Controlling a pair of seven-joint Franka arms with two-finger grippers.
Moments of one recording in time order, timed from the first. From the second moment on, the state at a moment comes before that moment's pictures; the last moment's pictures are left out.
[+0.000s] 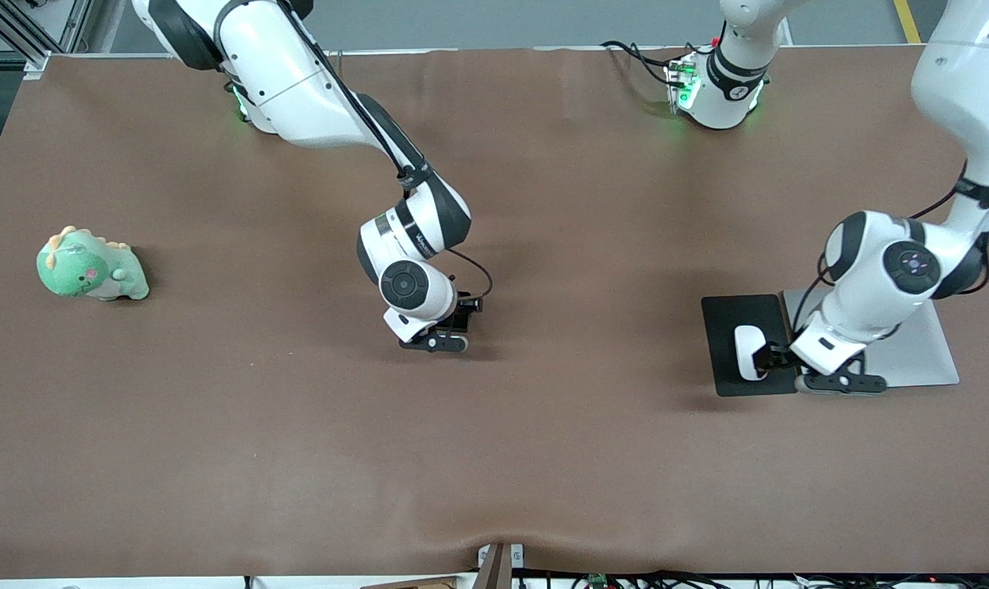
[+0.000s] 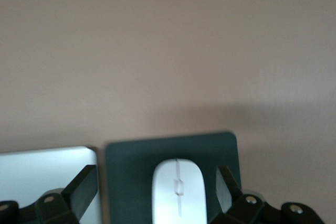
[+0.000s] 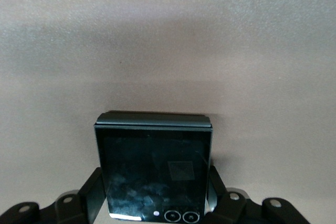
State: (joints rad) left arm 0.52 0.50 -0.57 -1.89 0.48 2.54 -0.27; right arm 0.63 0.80 0.00 -1.53 0.26 2.18 0.54
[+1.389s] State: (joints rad) left arm 0.54 0.12 -0.58 -1.40 0.09 1.47 -0.19; right arm 0.11 0.38 -0.03 -2.05 0.06 2.00 0.05
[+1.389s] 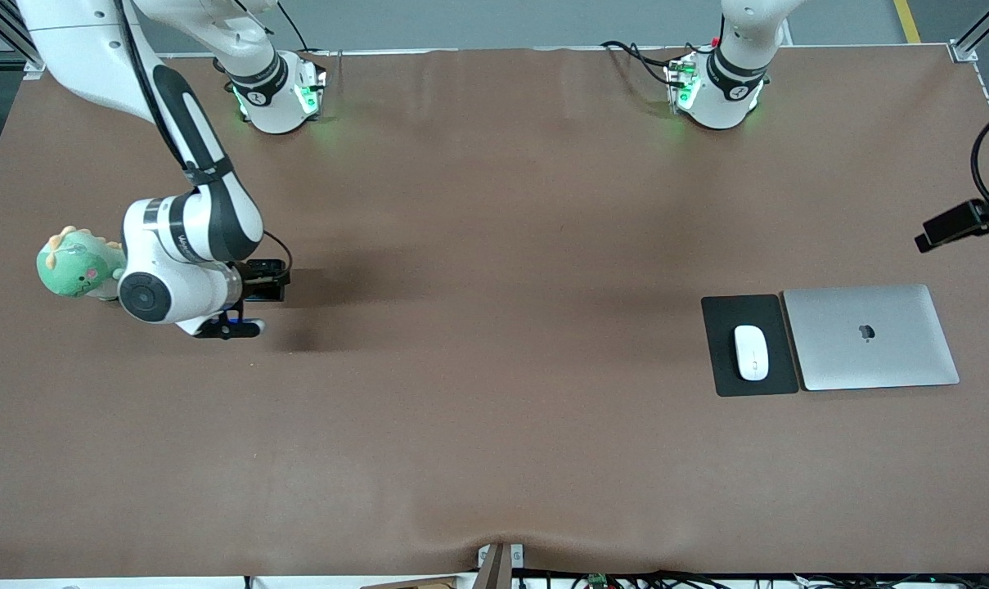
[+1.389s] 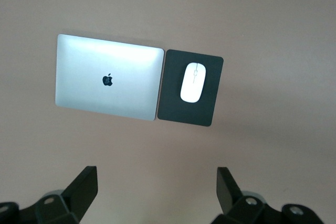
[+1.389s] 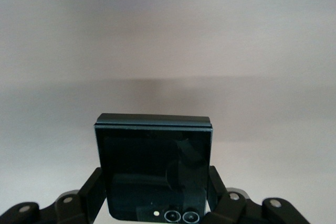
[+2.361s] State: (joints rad) left arm 0.07 -0.01 -0.11 -1.50 0.00 1.47 -0.18; right arm -0.18 0.36 -0.01 -2.29 0.04 2.32 -0.25
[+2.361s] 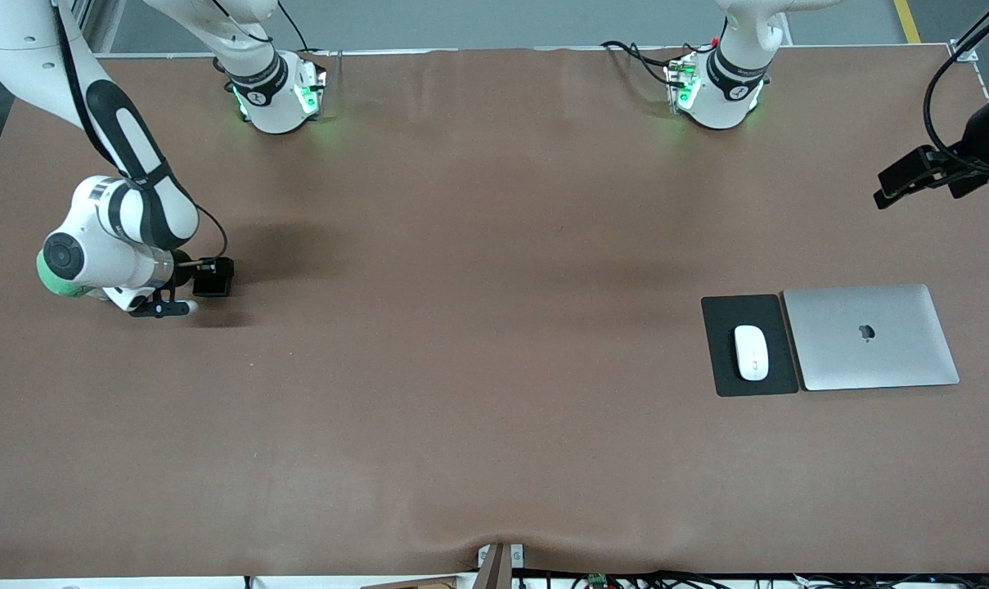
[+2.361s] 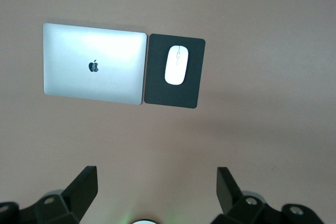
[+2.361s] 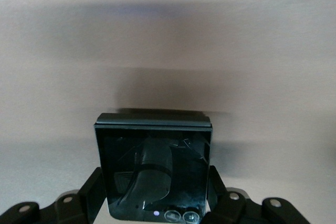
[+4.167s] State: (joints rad) left arm 0.07 -0.07 -0.15 -1.56 0.01 1.42 -0.20; right arm -0.08 0.20 0.01 -1.14 -0.03 1.22 -0.25
